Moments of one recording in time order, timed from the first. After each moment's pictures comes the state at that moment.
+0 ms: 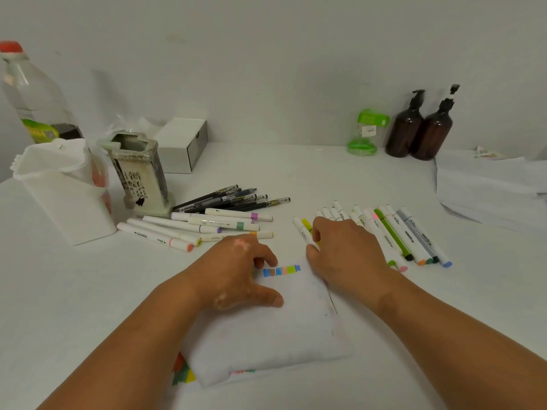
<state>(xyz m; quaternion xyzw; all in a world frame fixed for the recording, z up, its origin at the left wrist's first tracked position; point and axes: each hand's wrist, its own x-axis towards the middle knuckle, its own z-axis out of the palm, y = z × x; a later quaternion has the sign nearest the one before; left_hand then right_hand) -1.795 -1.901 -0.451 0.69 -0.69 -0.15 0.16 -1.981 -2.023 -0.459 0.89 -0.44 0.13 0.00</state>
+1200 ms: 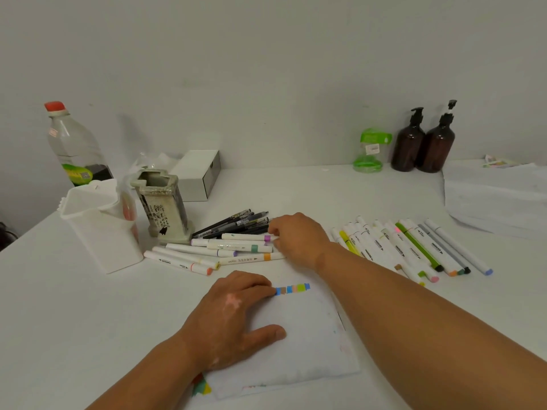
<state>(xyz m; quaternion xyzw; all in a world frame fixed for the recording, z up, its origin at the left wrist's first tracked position) -1.790 -1.852 -0.473 0.68 -0.71 -0.02 0.19 -1.883 -2.054 -0.445 0.93 -0.35 0.10 -0.08</state>
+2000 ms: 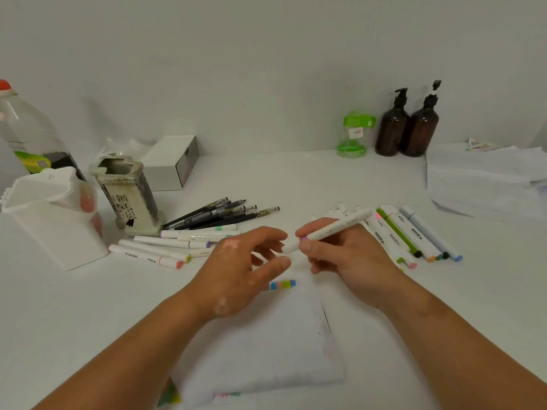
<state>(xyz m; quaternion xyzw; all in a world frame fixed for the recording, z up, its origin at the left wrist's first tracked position) -1.828 -1.907 -0.433 0.65 -0.65 -0.16 0.36 -2.016 -2.012 -0.436 0.66 -0.28 0.31 -0.63</state>
